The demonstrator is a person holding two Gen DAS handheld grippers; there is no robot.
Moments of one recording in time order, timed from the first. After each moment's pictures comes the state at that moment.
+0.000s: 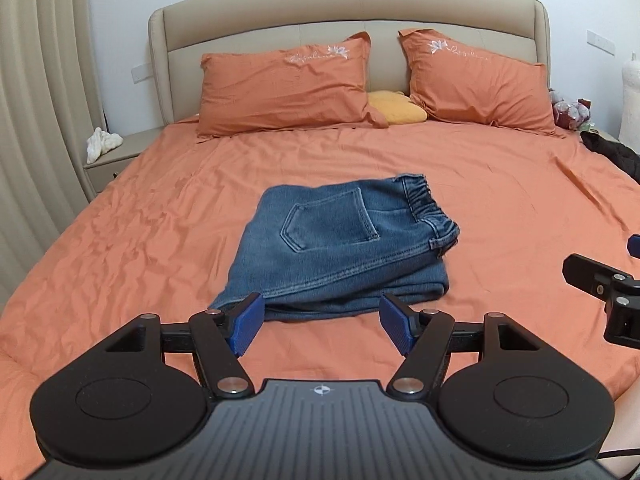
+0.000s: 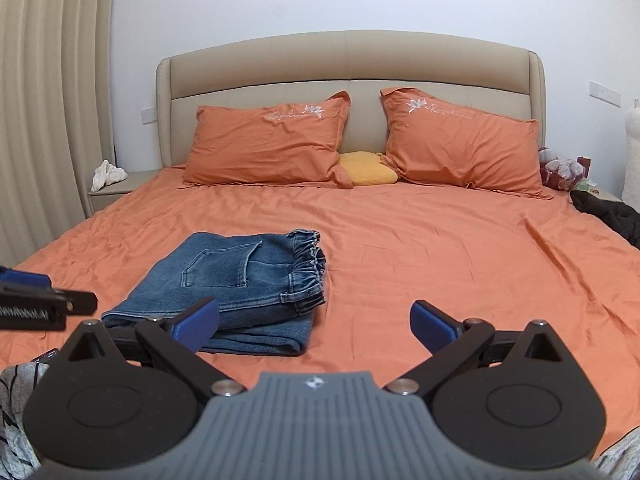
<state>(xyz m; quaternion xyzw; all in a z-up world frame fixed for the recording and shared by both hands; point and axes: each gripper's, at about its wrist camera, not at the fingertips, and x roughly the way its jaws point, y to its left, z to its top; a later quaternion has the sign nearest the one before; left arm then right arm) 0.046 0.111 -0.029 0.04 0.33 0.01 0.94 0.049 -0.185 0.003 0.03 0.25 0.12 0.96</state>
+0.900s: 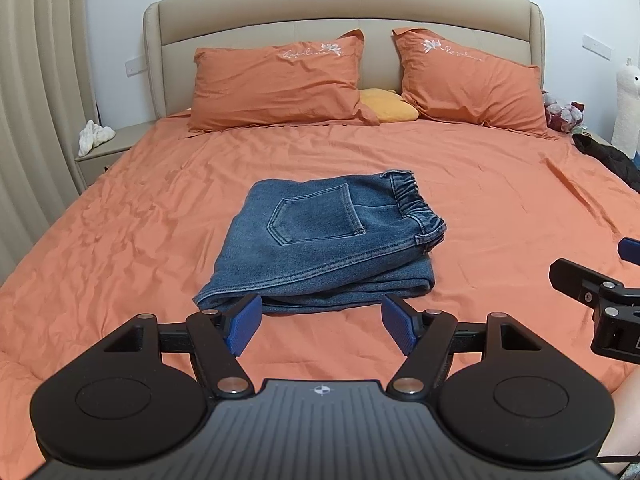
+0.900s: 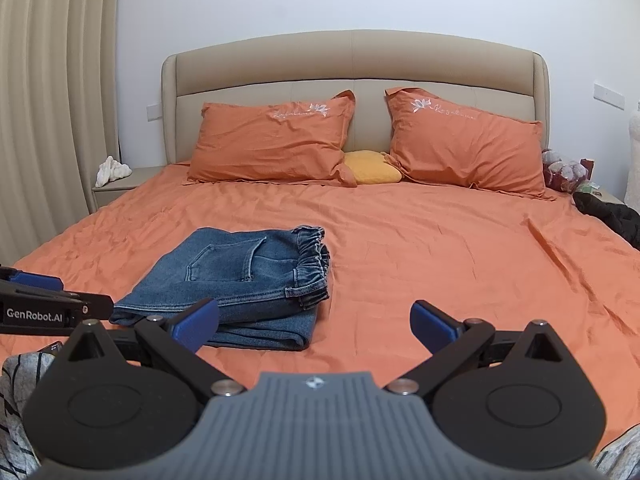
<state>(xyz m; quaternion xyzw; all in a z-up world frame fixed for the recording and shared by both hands) 0.042 0.103 -0.032 0.03 0.34 0.00 0.94 0.038 -0.188 0.004 0.03 0.25 0.12 0.96</state>
